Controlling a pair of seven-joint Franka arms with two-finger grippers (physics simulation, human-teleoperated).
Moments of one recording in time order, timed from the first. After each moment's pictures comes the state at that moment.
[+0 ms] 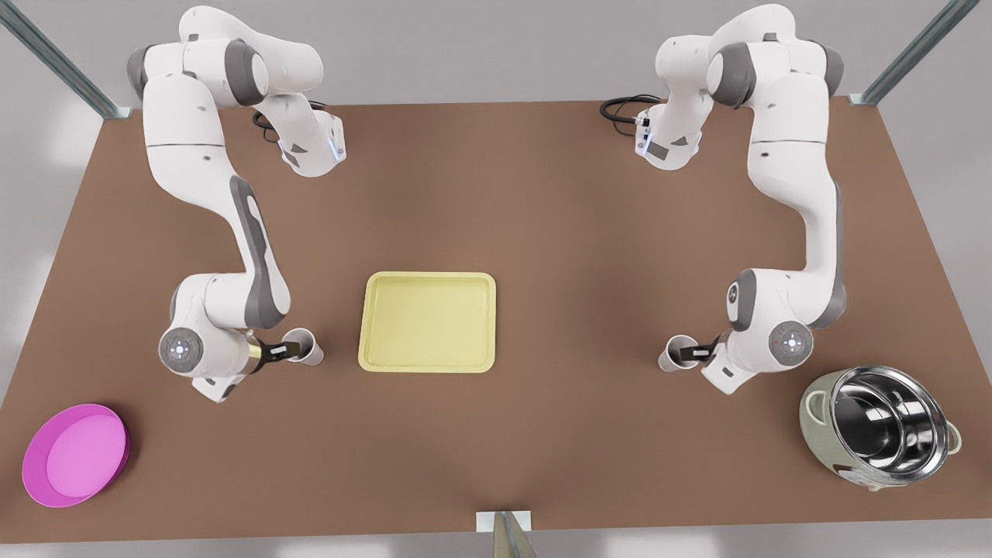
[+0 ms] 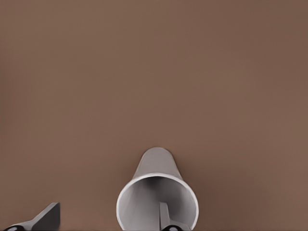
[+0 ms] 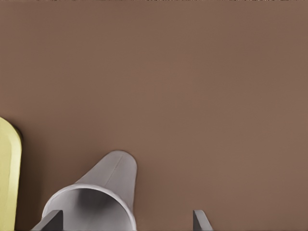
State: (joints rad) left arm -0.10 0.62 0.02 -1.54 -0.01 1.98 -0.09; right arm 0.10 0.57 -0.06 -1.60 0.06 1.99 -0.19
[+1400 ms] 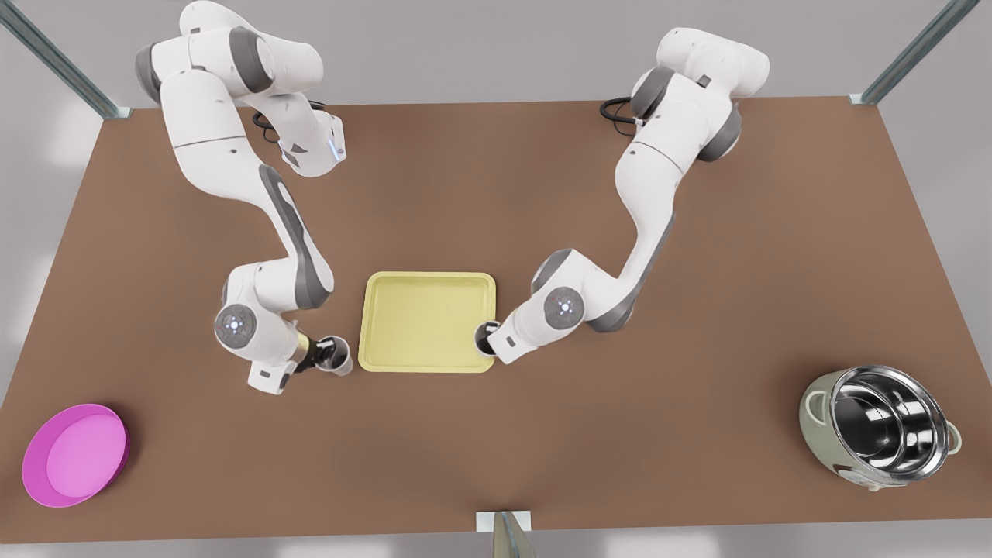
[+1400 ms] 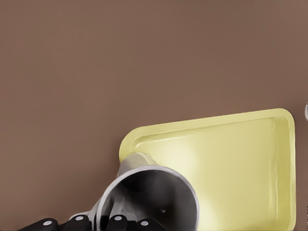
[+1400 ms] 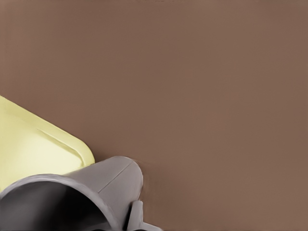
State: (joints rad) left arm -0.47 0.94 -0.26 -1.07 -0.10 2.05 -0.45; right arm 0.12 0.54 0.09 -1.71 0.07 2.22 -0.31
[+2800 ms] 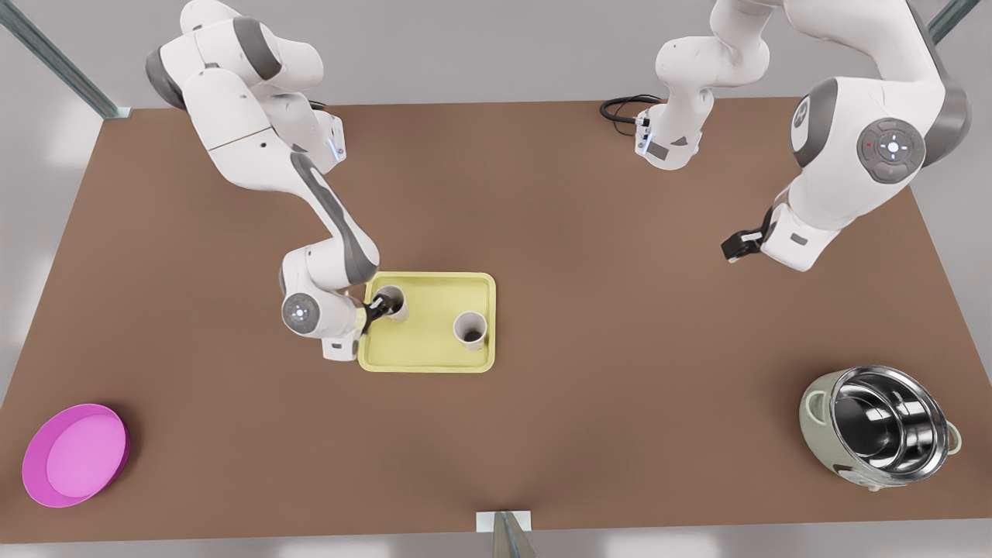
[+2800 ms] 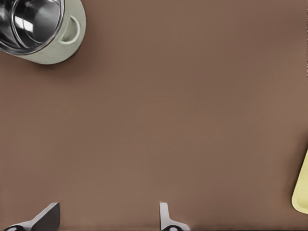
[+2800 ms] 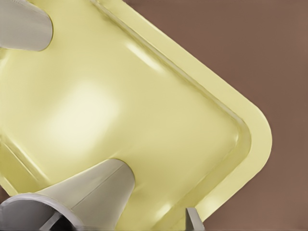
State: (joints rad) left arm -0.01 0.10 -0.16 -1.49 0.06 1.47 -0.35; right arm 0.13 0.52 0.23 -1.83 0.16 2.16 -0.43
